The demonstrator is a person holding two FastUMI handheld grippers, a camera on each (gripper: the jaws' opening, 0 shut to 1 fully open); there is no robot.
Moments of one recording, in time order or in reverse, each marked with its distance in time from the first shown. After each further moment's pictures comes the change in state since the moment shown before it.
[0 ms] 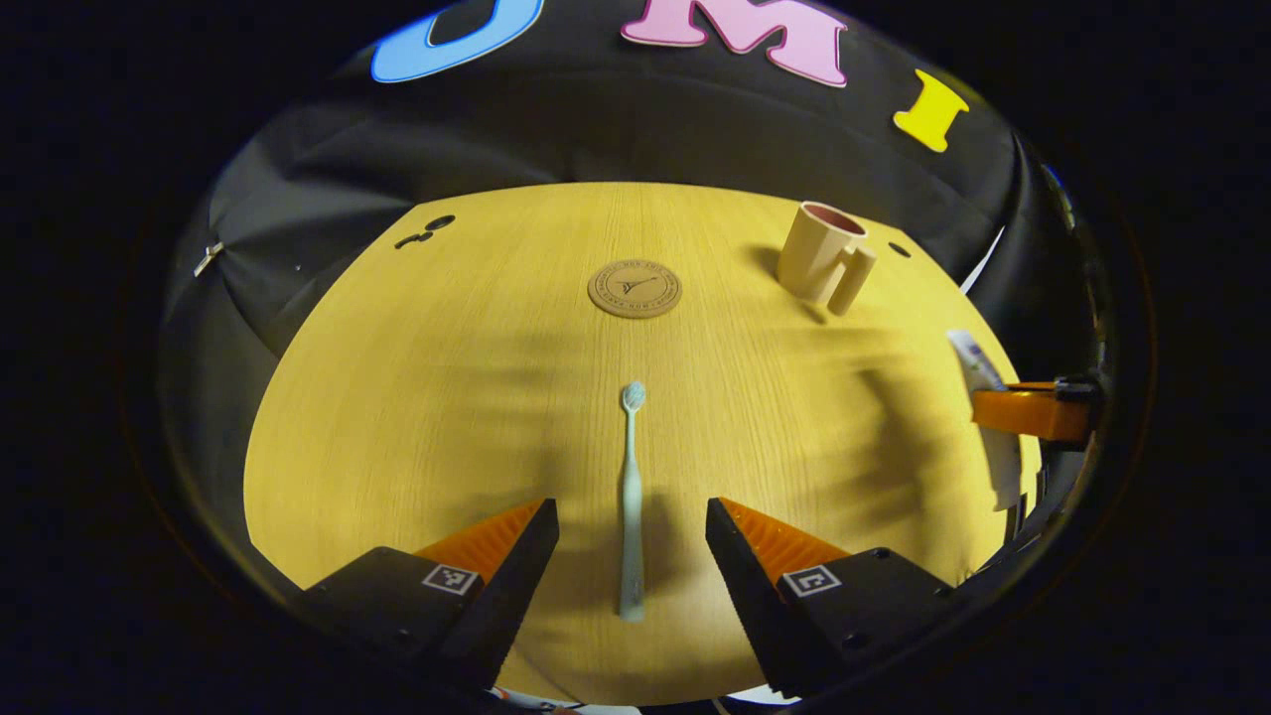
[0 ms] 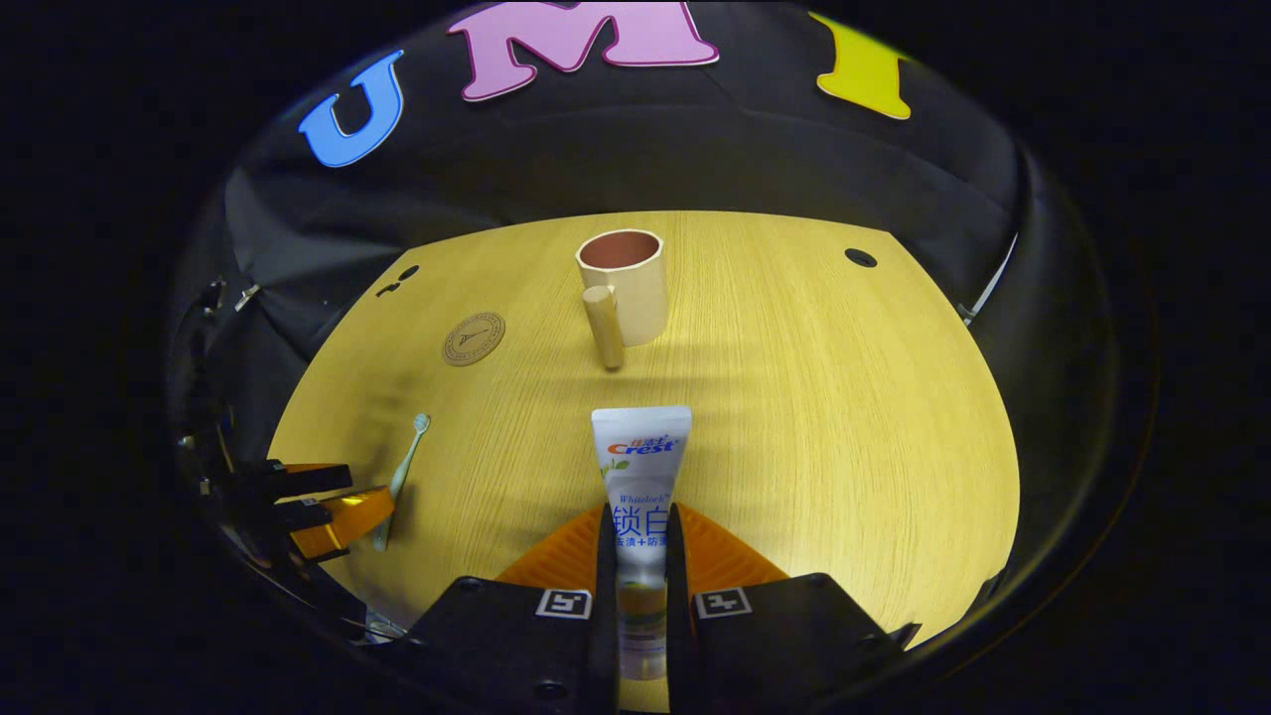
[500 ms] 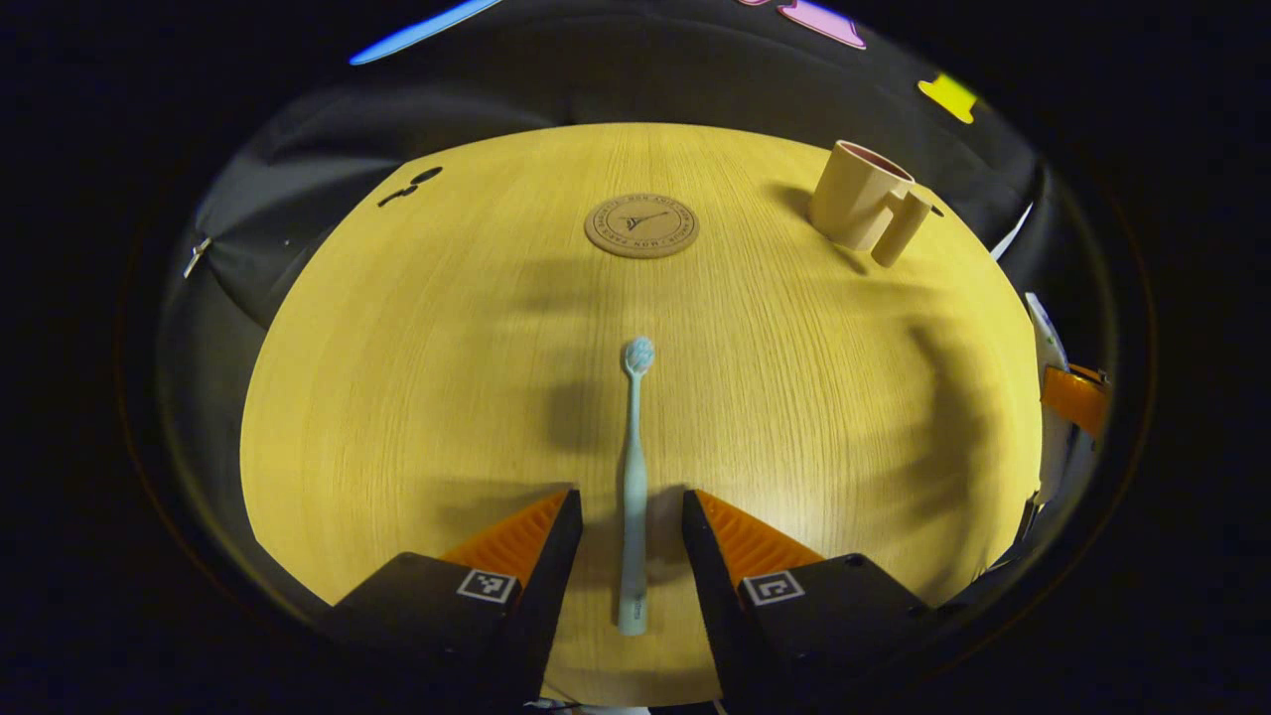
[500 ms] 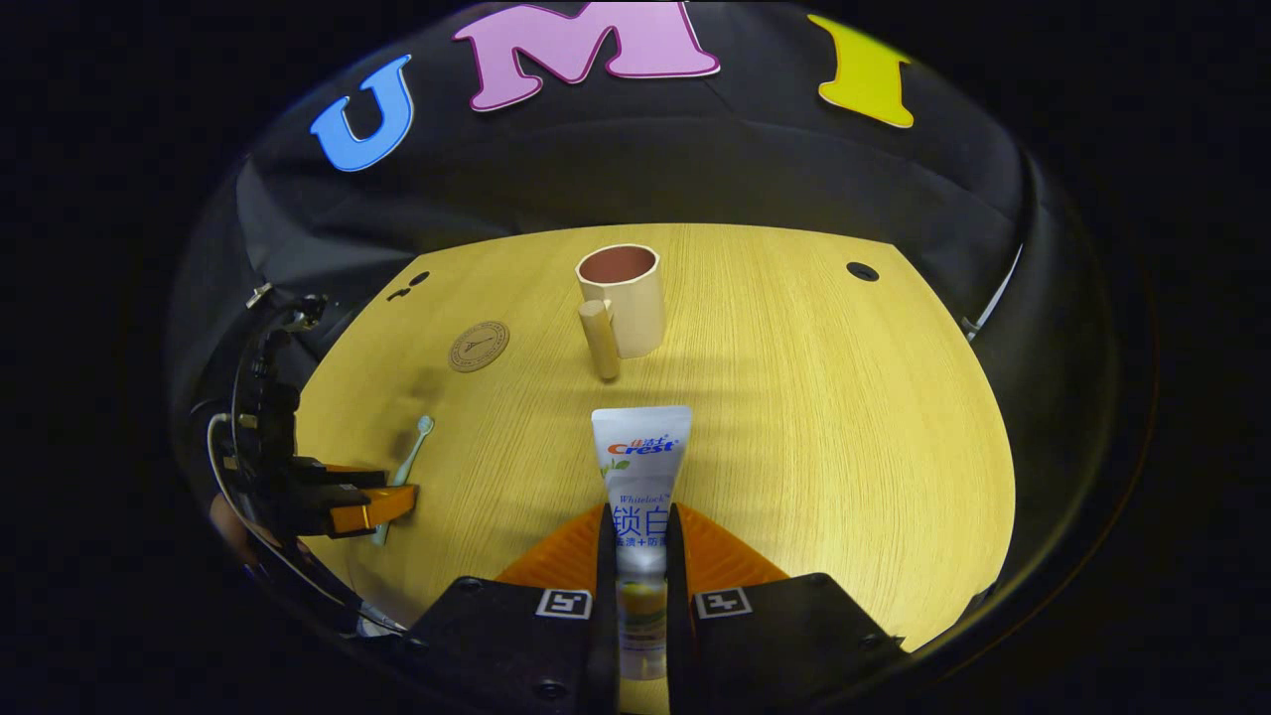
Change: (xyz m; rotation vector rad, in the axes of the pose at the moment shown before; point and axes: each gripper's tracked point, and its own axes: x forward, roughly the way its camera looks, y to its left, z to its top) left arm 0.031 -0.004 -0.017 0.011 0.170 0.019; right arm -0.006 -0.009 0.007 -0.019 -0.028 0.033
